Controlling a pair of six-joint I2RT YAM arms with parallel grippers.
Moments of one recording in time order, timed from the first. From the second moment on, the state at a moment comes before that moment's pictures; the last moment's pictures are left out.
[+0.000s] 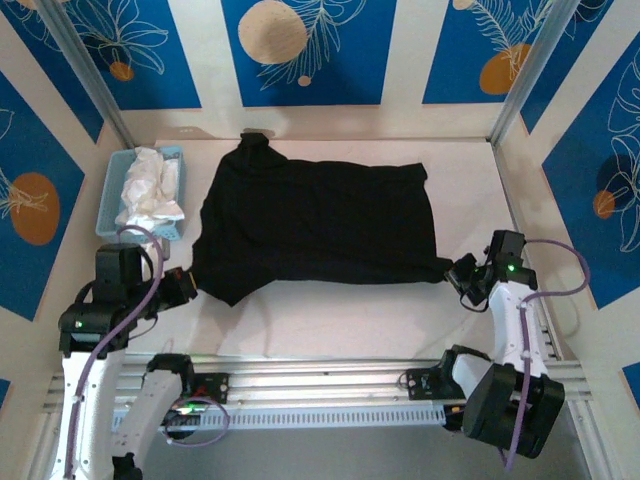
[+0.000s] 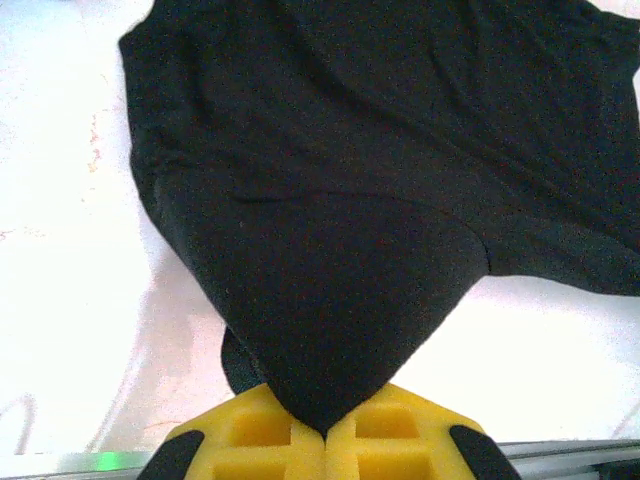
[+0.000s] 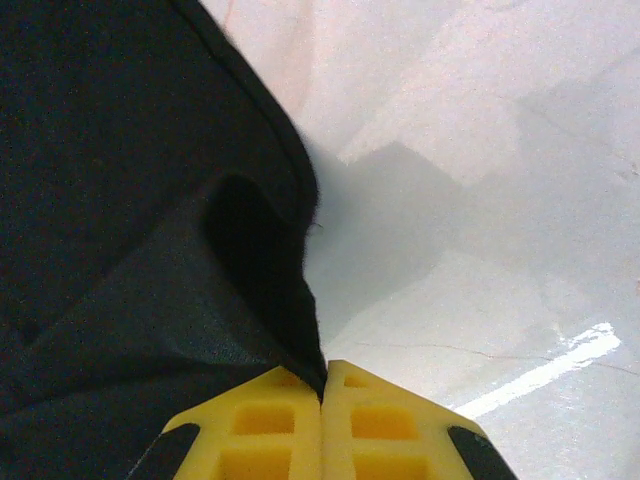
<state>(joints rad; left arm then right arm) -0.04 0.65 1.04 -1.27 0.25 -0.36 -0.34 0.97 0.65 -0.83 -0.35 0.63</state>
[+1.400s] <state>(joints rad) 0.04 1.77 1.49 -0.74 0.30 -0.34 -0.17 1.82 1.25 -0.67 -0.39 0.51</state>
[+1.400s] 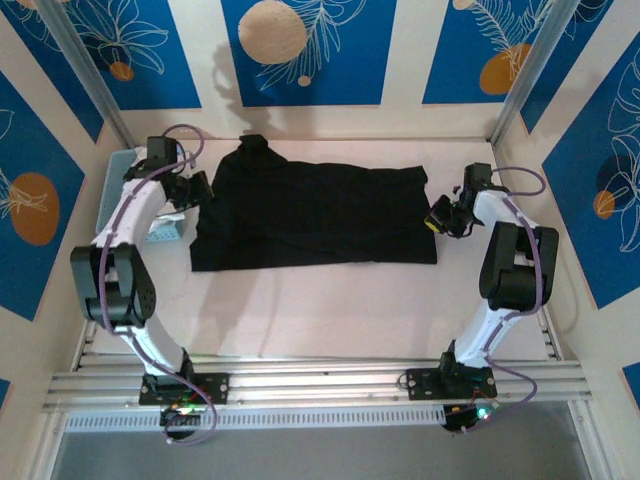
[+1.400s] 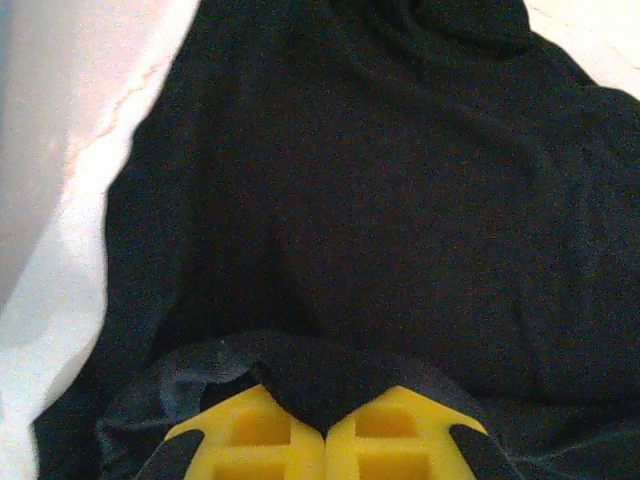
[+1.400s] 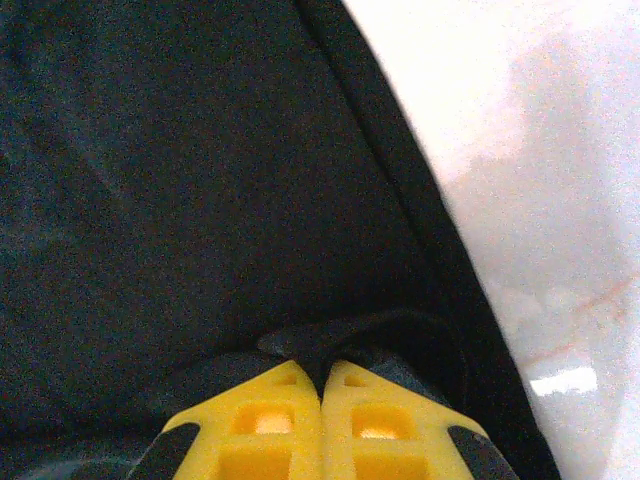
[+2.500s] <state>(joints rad) 0.03 1.61 0.84 -0.16 0.44 -0.60 -0.05 1.87 1.18 -0.72 -0.31 0.45</state>
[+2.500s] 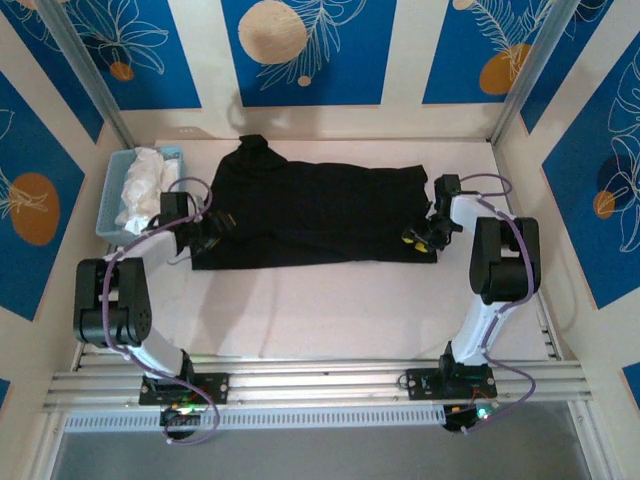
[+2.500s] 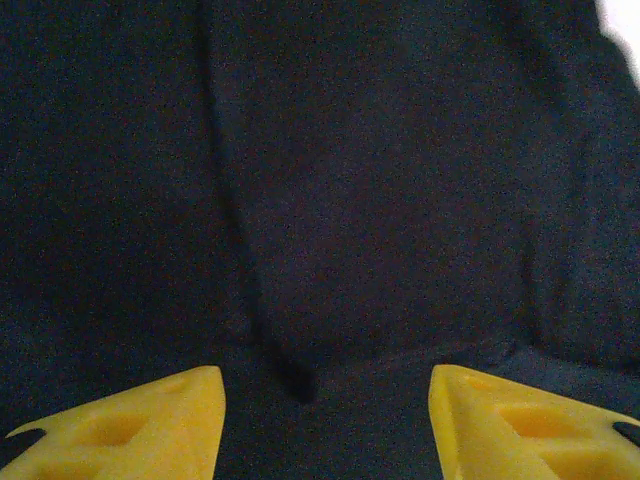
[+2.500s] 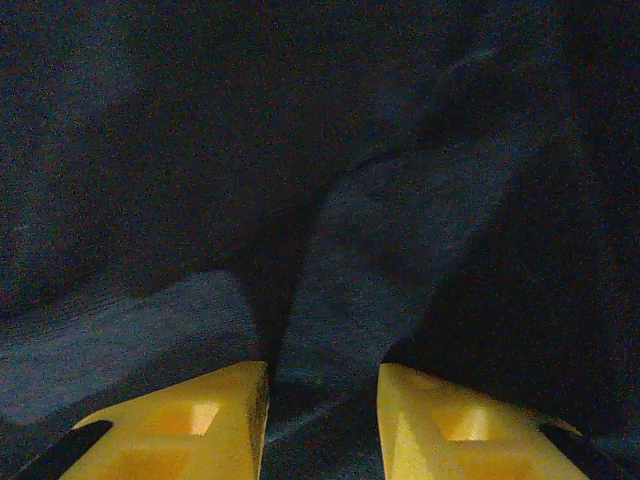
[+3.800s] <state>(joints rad) -0.20 1.27 0.42 -0.08 0.36 -0.64 0.81 1.99 1.39 -0.33 -0.29 -0.07</state>
